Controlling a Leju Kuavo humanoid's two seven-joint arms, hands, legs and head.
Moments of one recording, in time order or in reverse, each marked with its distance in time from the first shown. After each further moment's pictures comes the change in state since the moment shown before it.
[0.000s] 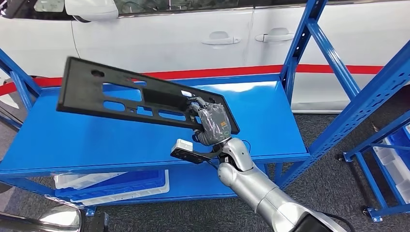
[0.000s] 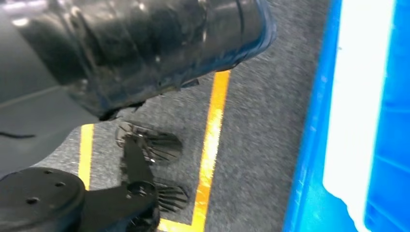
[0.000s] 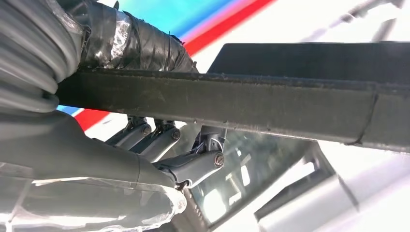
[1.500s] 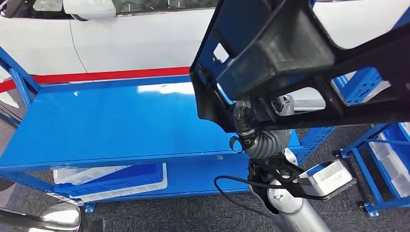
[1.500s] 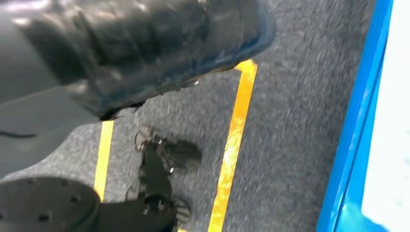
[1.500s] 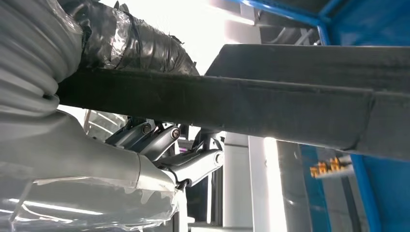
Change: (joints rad) left arm 0.022 -0.001 0.000 0.005 0.039 0.039 0.011; right arm 0.230 -0.171 -0.153 -1.015 -0.698 0.371 -0.178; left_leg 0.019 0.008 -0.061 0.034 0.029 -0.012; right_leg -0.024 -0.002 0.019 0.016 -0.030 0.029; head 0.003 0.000
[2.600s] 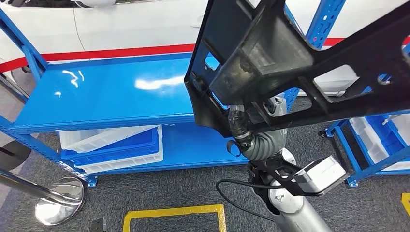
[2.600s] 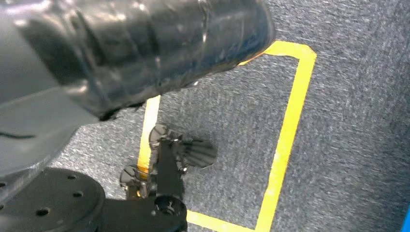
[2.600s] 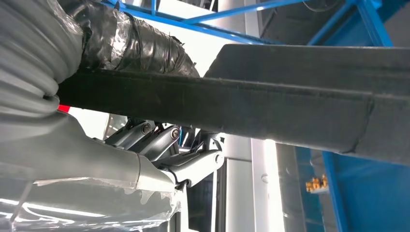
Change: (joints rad) left arm -0.003 0.000 0.000 0.004 0.033 -0.011 0.001; right arm 0.015 -0.014 0.000 0.002 -0.015 0.045 0.028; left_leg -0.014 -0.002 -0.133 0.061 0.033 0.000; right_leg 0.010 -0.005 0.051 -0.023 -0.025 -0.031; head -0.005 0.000
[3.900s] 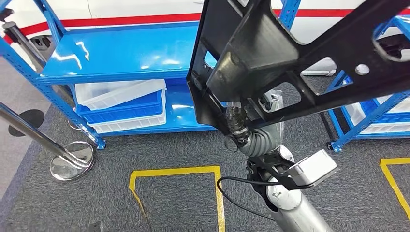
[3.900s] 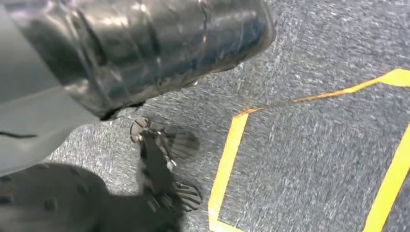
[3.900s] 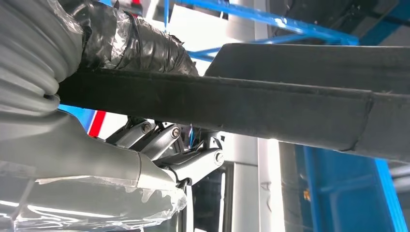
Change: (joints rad) left arm -0.002 -0.008 0.000 0.000 0.036 0.006 0.019; right arm -0.012 -0.008 -0.001 0.016 0.023 -0.011 0.019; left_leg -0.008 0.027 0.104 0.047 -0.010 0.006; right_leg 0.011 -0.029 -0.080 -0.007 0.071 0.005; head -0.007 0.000
